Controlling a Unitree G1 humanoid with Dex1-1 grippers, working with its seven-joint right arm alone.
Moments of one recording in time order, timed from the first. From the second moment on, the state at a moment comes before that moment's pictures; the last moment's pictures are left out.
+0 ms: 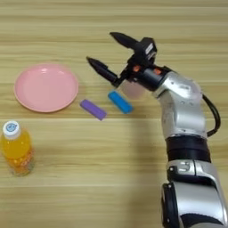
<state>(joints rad) -0.53 -0.45 -0.23 0.45 0.37 -0.12 1.02</state>
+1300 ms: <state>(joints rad) -0.72 -0.67 -0.33 1.31 0.24 -0.30 1.01</state>
